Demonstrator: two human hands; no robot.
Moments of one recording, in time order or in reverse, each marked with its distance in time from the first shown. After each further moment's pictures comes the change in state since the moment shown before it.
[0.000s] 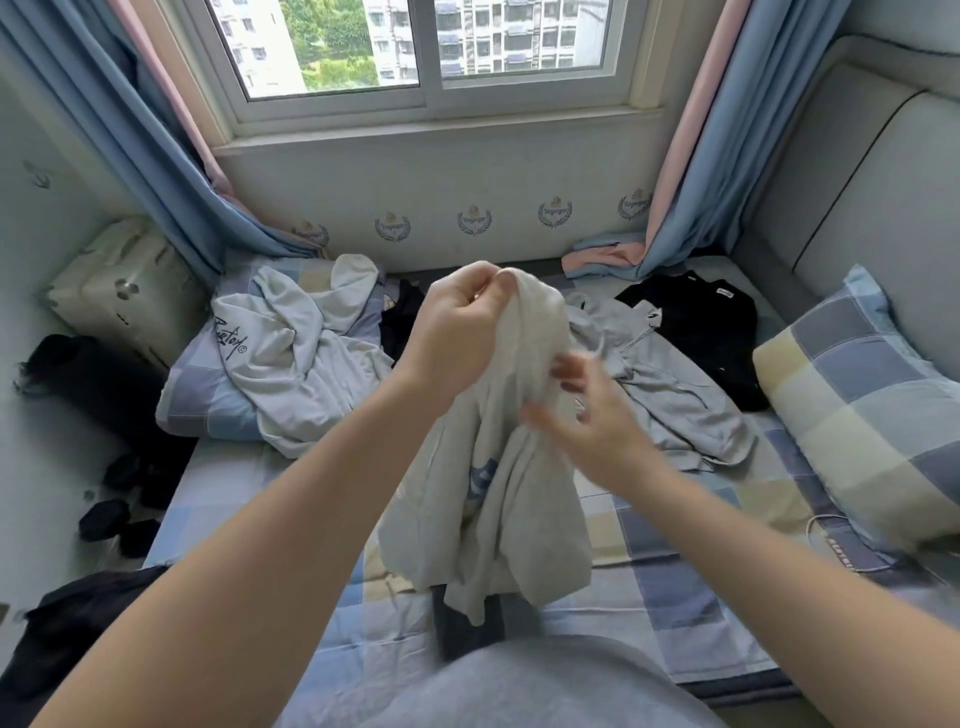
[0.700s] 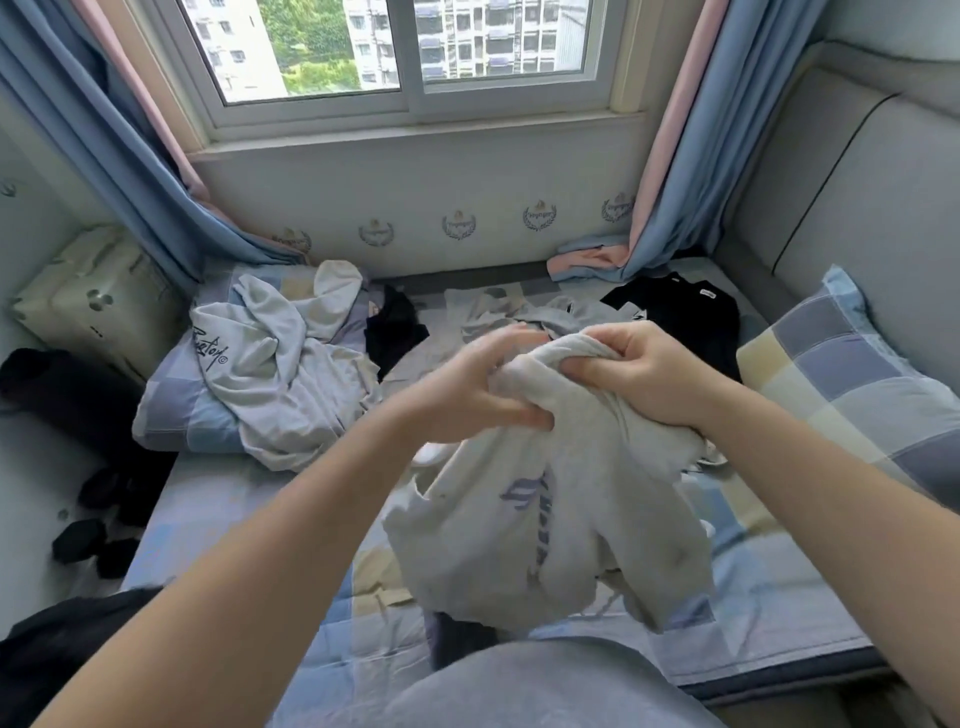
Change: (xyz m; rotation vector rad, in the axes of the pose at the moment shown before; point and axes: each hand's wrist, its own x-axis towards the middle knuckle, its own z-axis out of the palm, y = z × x) left_hand 0.008 -0.055 0.002 0.290 -0.577 0.049; right_hand 0.029 -0.044 -0.078 0.026 -0.255 -0.112
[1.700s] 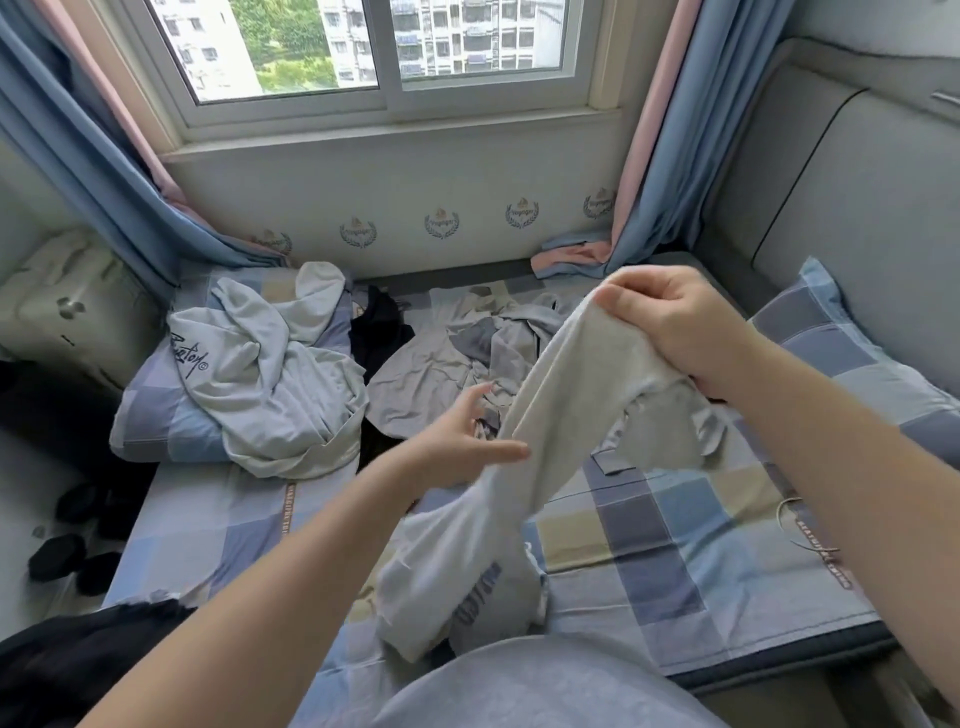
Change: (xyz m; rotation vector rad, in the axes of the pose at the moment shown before) left_hand -0.016 -0.038 0.035 -0.239 -0.102 -0.456; right_hand 0.002 -0.016 -0.028 0.098 0.242 -0.022
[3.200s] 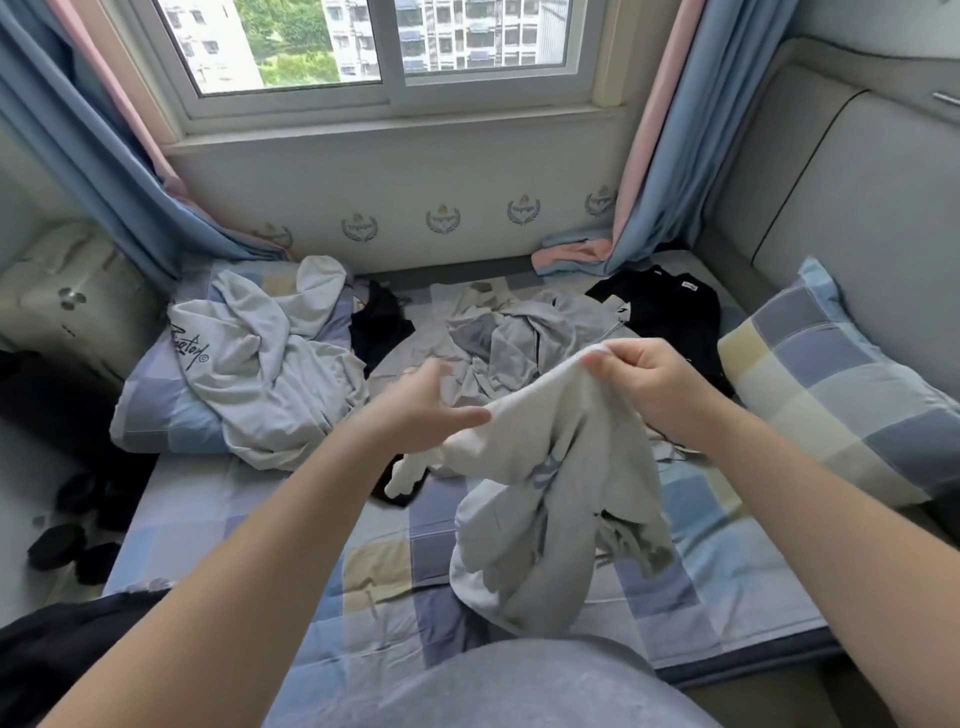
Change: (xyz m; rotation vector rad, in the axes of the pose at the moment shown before) left_hand -0.012 0.014 -0.034 0.499 0.250 -0.089; right_hand -0.032 0.037 0.020 -0.074 -0.094 0.125
